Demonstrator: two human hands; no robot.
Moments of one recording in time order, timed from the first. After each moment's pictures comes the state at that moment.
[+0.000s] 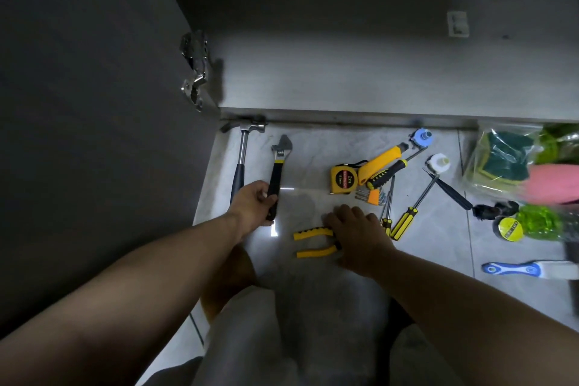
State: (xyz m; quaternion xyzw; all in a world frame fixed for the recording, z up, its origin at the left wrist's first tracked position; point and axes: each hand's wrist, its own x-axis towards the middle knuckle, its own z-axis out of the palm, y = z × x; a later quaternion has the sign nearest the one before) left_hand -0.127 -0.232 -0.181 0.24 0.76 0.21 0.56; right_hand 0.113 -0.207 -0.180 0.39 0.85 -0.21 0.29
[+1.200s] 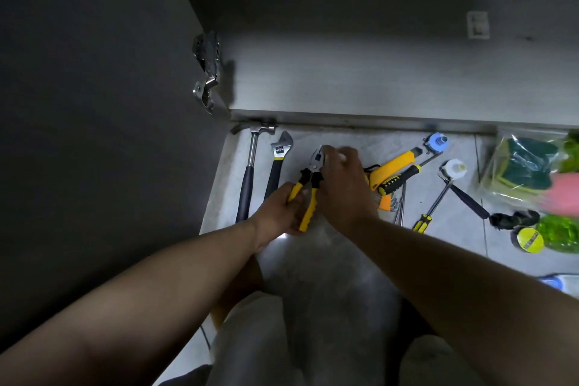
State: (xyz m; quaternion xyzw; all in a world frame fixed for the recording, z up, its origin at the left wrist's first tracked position) left_hand -0.101 -0.228 -0.161 0.28 0.67 0.24 0.65; right_hand 0.039 -0.161 -0.158 0.56 0.78 -0.28 -0.05
